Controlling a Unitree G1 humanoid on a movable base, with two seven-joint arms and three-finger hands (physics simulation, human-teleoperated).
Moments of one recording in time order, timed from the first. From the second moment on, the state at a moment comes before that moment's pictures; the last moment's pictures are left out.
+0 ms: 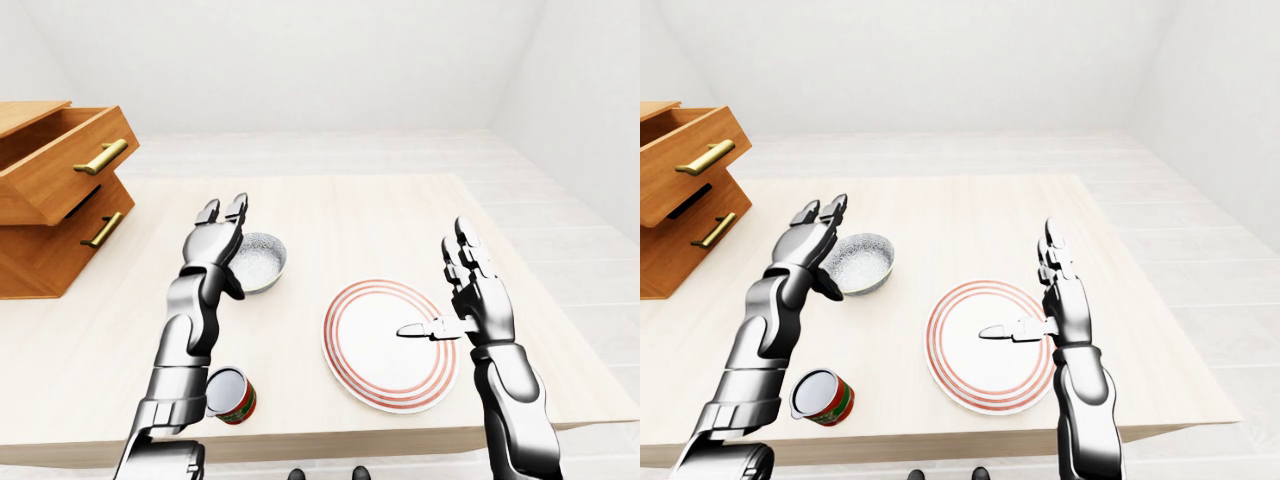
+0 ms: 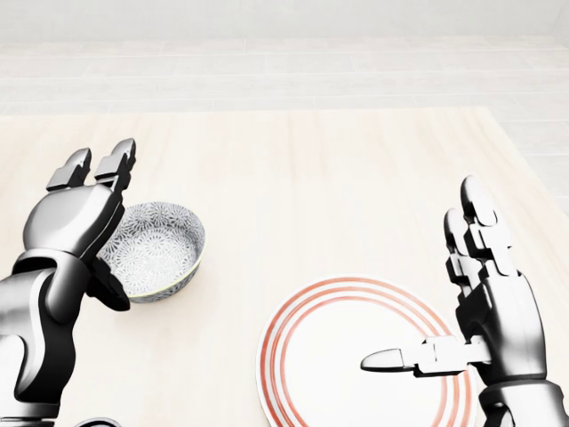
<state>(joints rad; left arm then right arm) -0.46 0.25 0.07 0.17 1.14 0.09 -0.28 0.10 -0.04 -0.16 -0.40 0.02 0.09 0.18</state>
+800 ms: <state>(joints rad) -0.49 0.21 0.00 0.35 1.20 0.09 -0.15 0.08 -0.05 -0.17 -0.34 0.04 0.09 0.18</state>
